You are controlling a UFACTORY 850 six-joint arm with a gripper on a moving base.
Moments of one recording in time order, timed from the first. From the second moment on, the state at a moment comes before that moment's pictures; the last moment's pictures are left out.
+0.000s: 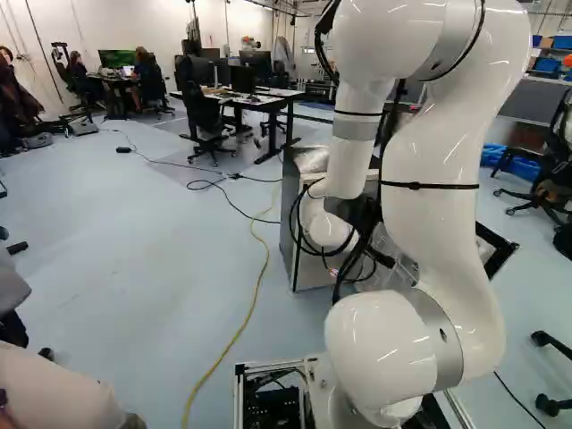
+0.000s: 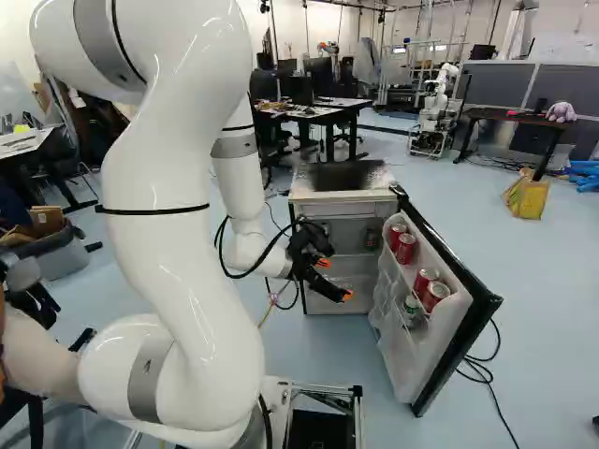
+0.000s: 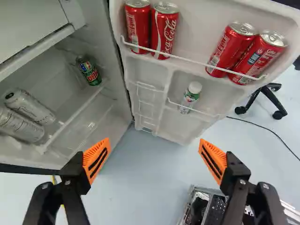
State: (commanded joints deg) arm 0.2 -24.1 -20.7 61.2 52.1 0.0
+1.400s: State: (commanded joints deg) arm -0.7 -26.8 -25.7 66.8 54.6 0.0
